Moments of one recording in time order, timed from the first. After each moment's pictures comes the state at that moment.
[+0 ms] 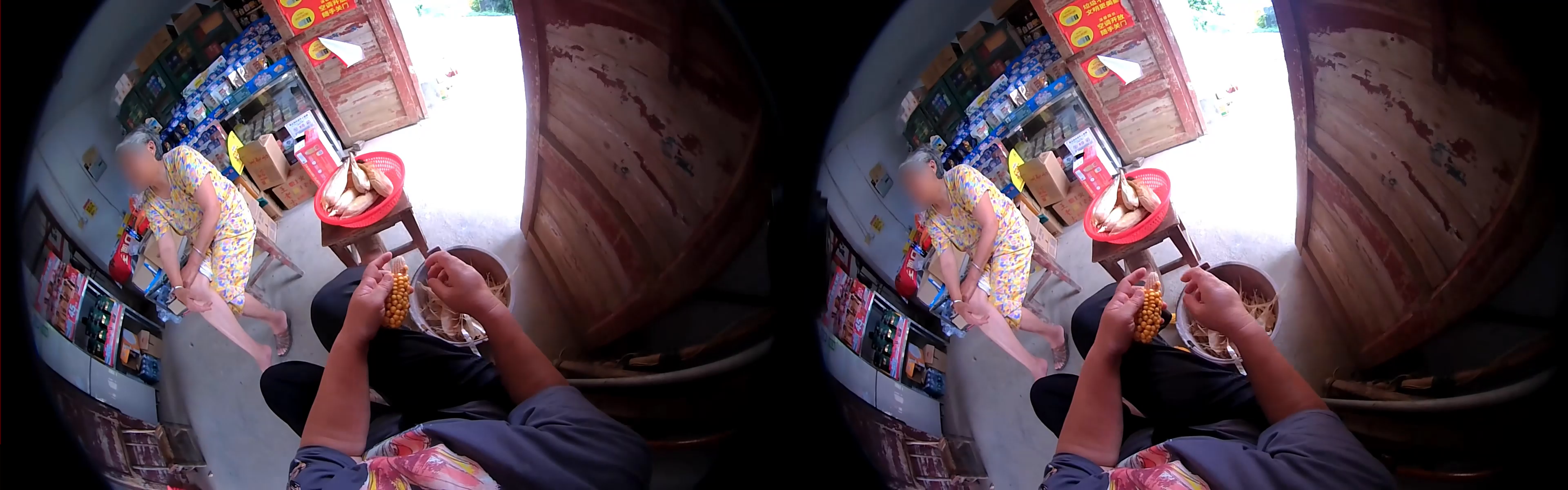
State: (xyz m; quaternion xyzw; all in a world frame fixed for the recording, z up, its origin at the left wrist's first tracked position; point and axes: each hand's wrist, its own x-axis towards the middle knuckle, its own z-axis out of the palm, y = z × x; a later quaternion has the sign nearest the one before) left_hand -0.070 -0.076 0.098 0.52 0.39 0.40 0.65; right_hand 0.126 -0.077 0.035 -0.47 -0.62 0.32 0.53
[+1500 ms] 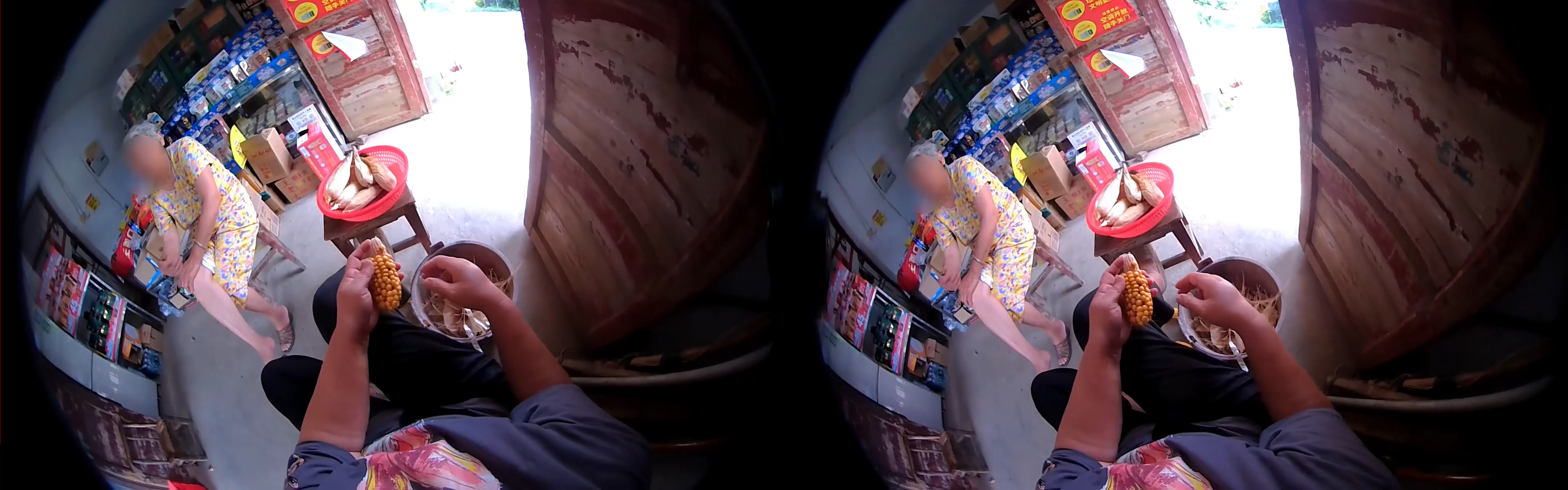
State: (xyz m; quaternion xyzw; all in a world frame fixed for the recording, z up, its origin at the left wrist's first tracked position) left_hand -0.075 -0.072 0.103 0.41 0.33 0.54 0.65; right_hand 0.136 -0.071 0.030 -0.41 -0.70 0.38 0.44
